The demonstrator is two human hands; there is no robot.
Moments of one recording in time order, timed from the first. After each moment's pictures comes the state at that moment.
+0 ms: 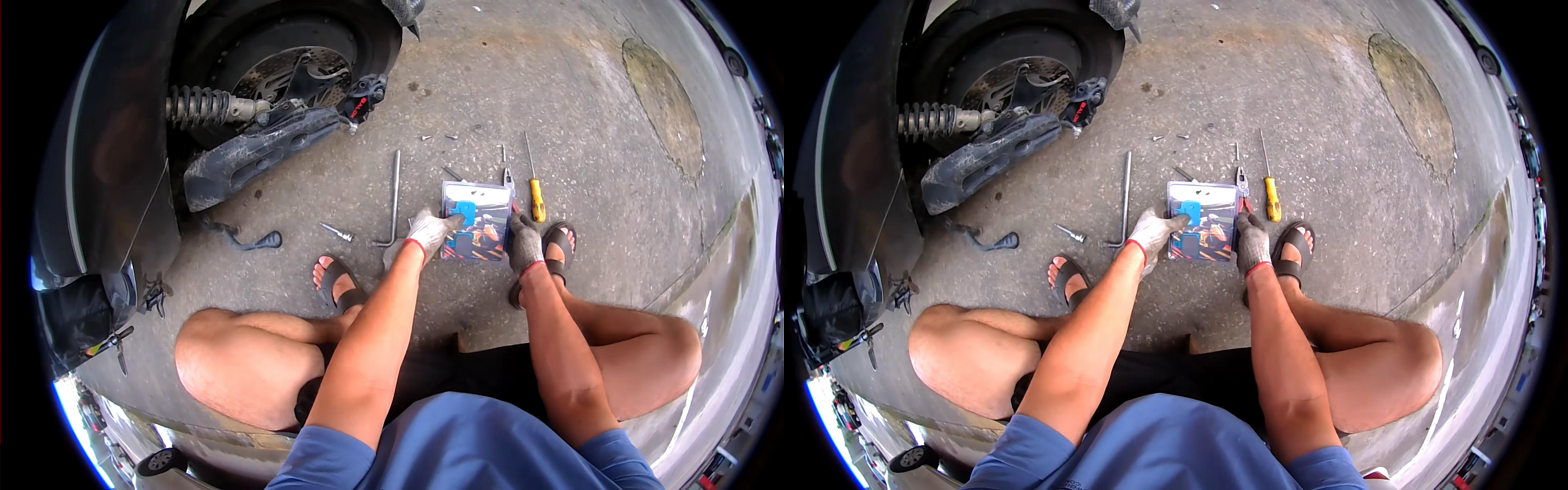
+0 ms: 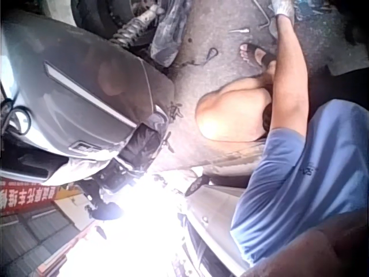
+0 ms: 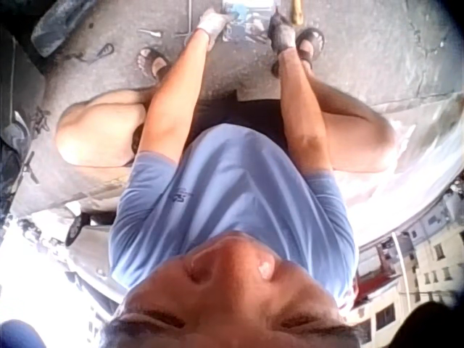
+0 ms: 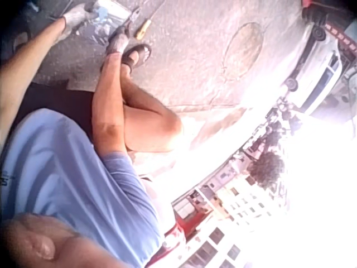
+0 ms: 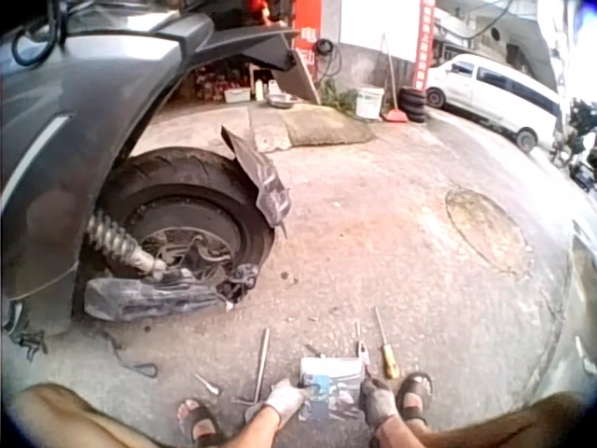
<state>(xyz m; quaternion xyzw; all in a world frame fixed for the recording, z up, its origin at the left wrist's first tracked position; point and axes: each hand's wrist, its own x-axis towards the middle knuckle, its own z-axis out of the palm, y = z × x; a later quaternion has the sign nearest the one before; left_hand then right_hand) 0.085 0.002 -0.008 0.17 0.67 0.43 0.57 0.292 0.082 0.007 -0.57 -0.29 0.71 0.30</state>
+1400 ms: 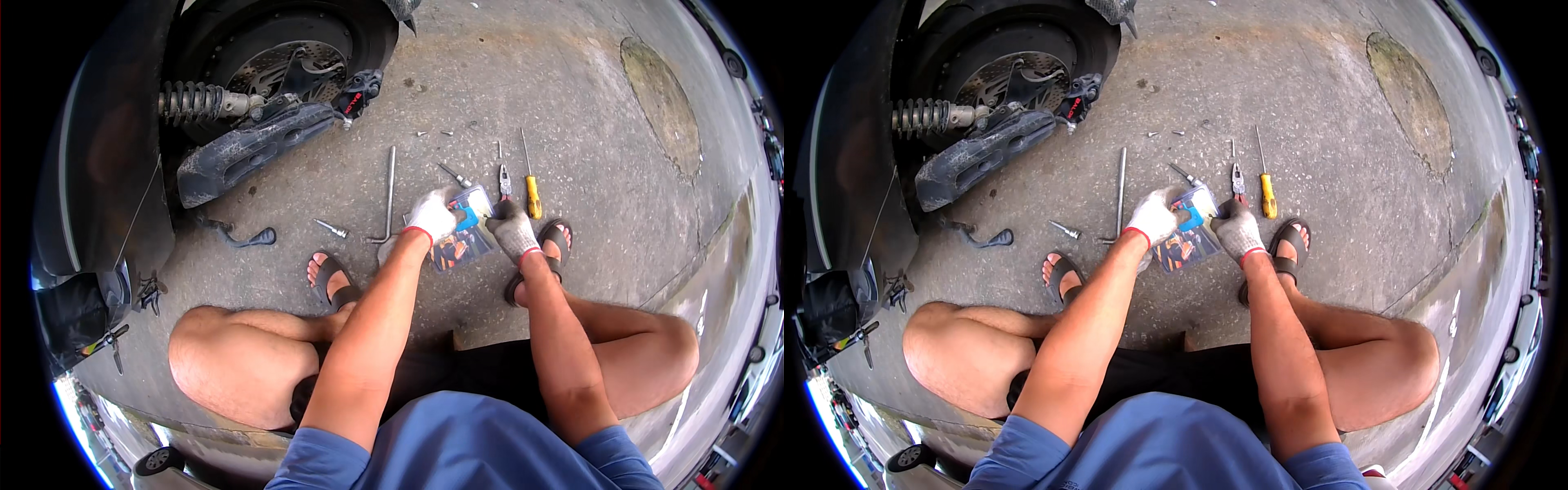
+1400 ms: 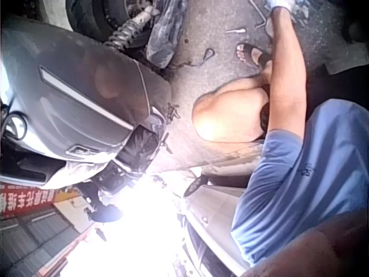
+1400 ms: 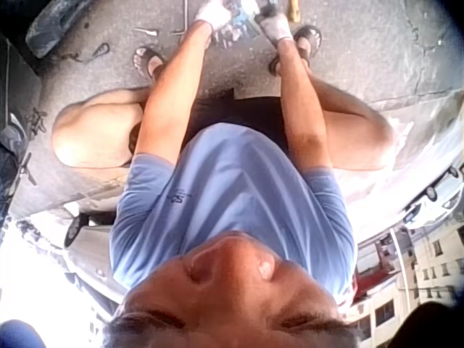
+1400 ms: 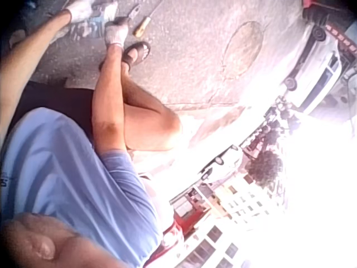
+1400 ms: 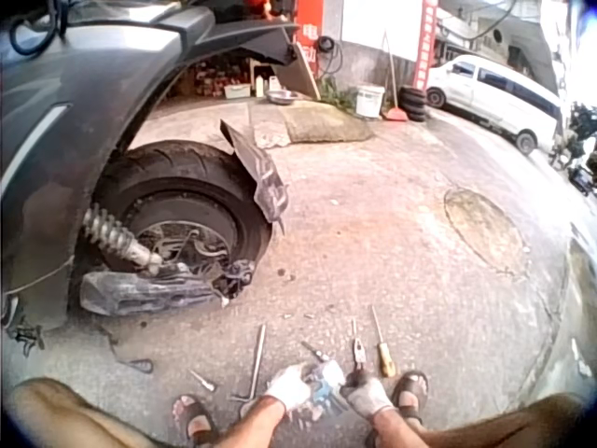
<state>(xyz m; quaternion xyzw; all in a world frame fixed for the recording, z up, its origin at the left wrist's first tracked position) 0.083 0.025 0.079 0.46 0.74 0.23 0.44 0.277 0.093 0.036 -0.56 -0.71 0.42 0.08</state>
